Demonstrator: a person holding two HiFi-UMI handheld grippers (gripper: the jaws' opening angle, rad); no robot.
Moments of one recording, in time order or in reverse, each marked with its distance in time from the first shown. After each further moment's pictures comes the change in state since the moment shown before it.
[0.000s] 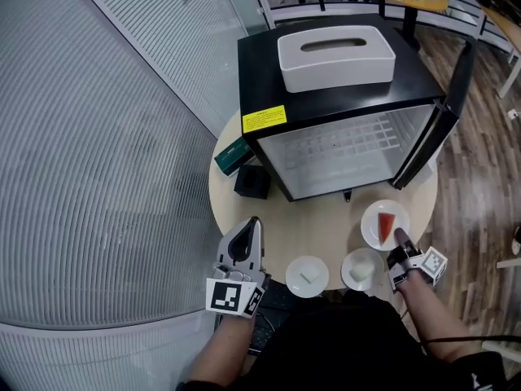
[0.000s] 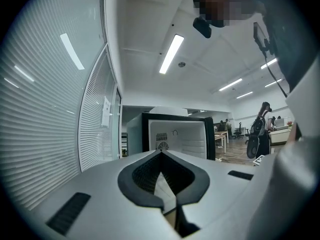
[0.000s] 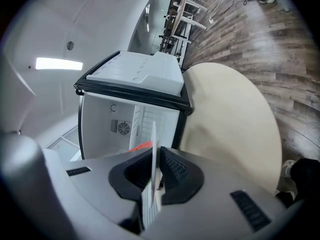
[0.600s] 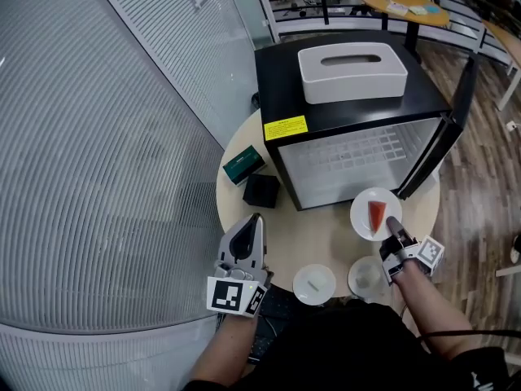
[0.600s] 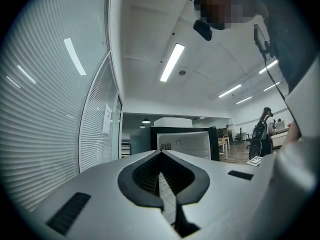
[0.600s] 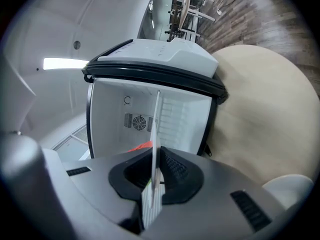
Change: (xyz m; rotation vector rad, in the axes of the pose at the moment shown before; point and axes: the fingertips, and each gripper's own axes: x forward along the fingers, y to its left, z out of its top) left arm -0.002 0.028 0.033 -0.001 -0.091 -0.005; right arm 0.059 0.081 -0.022 -0.014 0.035 0.109
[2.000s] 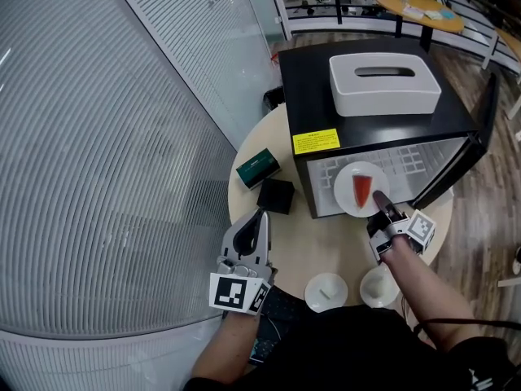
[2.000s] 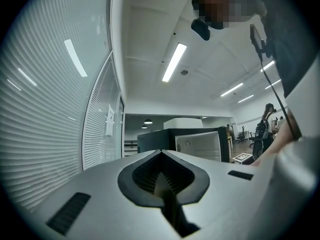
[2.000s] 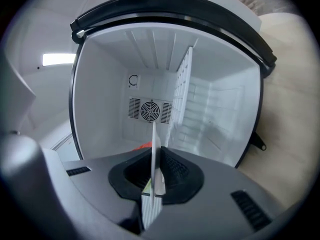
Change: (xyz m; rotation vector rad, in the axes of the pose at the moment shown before) left arm 0.020 0.050 0.011 0.017 -0.009 0.020; right arm 0.133 0.073 -0.028 0.001 0.049 0.068
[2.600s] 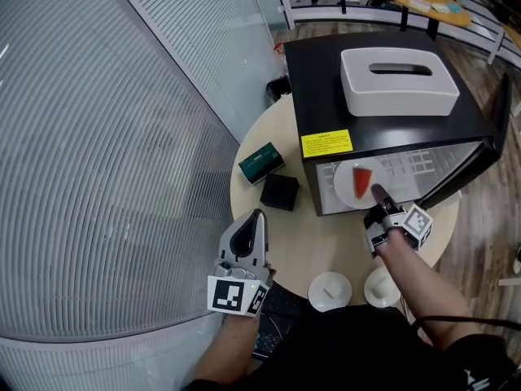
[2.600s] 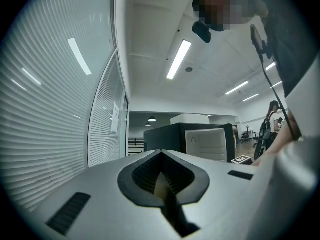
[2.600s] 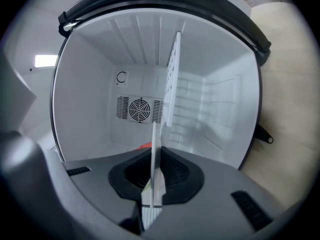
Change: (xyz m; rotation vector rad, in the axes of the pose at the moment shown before) left arm 0.002 0.025 -0.014 -0.016 0.028 0.047; right arm 0.036 -0.022 -0.007 0.057 -0.046 -0.069
